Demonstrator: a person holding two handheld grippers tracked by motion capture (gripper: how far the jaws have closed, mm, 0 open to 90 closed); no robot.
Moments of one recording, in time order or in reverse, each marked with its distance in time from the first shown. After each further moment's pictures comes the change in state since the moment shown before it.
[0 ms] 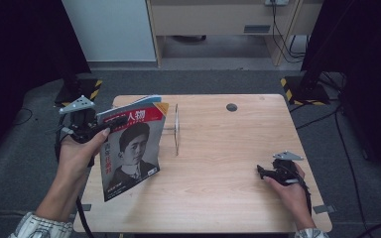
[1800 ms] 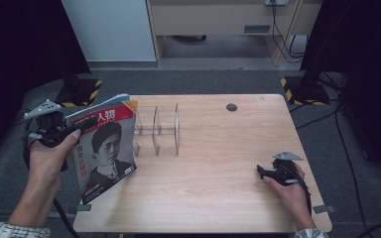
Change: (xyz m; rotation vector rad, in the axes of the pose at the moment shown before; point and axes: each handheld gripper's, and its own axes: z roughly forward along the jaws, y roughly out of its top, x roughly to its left) left arm 0.042 -0.015 -0.046 -0.021 0.144 -0.055; right arm 0.000 0.000 0.000 0.001 0.000 0.000
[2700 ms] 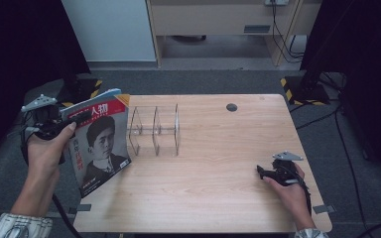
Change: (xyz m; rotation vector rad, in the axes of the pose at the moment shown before) left arm 0.021 0.007 0.010 -0.008 0.081 -0.020; right arm 0.001 0.000 0.000 0.000 -0.002 0.001
